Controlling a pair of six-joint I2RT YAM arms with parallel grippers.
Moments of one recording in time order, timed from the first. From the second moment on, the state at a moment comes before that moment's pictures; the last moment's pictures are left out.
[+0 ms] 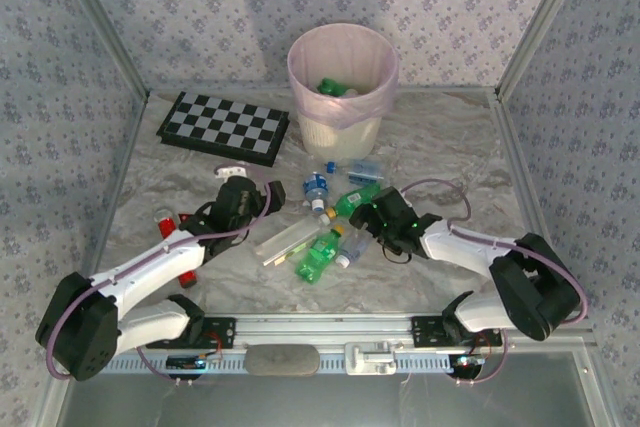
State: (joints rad) left arm -0.64 1.12 0.59 -0.09 -0.30 -0.71; right arm 0.65 1.36 0.57 -0.18 0.03 1.12
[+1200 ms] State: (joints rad) left arm -0.65 1.18 0.59 -0.06 -0.30 -0.73; right arm 0.63 1.37 0.53 -0.13 0.04 1.17
